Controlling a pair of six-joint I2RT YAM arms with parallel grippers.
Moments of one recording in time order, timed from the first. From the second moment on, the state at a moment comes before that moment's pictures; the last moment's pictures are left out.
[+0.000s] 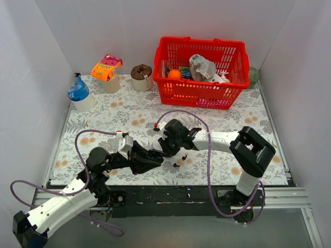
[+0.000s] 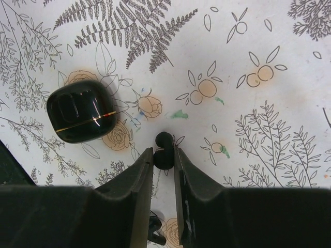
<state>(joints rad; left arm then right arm) -0.77 0.47 0.31 0.37 0.67 -0.40 0.95 1.72 0.97 -0.18 -0.23 0.14</state>
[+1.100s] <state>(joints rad) -0.77 0.61 0.30 0.45 0.55 -0.38 0.91 0.91 0.92 -0.51 -0.21 0.09</state>
